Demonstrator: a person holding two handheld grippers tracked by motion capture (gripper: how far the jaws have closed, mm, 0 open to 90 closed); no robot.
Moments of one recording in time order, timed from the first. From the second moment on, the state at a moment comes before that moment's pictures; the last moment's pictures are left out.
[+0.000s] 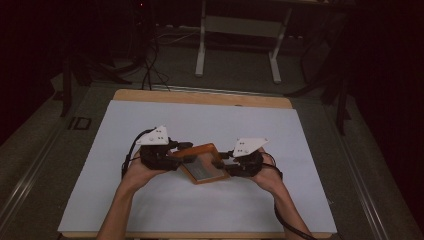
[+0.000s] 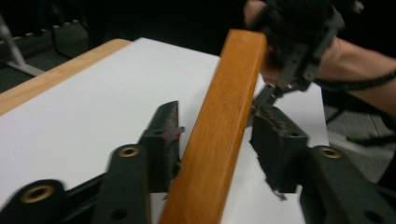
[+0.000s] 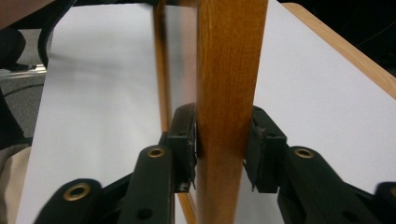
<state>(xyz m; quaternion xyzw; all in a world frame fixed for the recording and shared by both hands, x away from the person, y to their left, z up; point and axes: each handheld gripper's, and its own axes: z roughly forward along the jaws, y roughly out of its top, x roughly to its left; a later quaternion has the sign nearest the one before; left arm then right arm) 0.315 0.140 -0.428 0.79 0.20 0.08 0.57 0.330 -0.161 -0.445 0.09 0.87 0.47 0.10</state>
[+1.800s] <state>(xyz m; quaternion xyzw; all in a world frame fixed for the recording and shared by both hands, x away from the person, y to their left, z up) 0.308 0.079 -0.505 0.85 0.22 0.09 0.47 0.314 -0.212 -0.484 0.17 0.85 0.50 0.09</state>
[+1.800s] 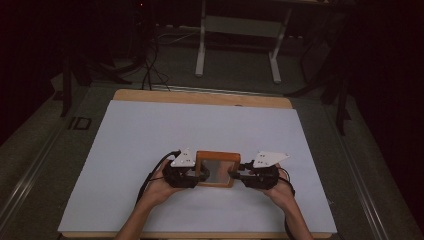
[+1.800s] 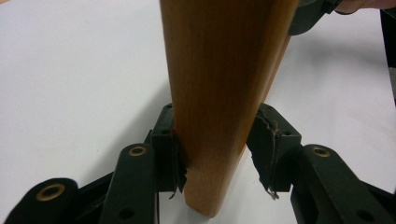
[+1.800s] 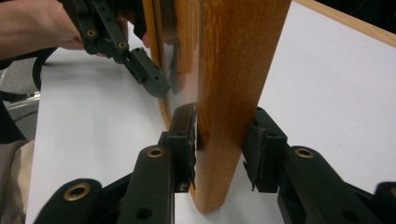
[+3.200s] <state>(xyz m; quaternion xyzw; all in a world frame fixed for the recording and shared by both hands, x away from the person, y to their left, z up) 0.332 0.110 -0.508 0.81 0.29 0.03 0.51 0.346 -0.189 -0.483 0.23 0.83 0.51 0.04</state>
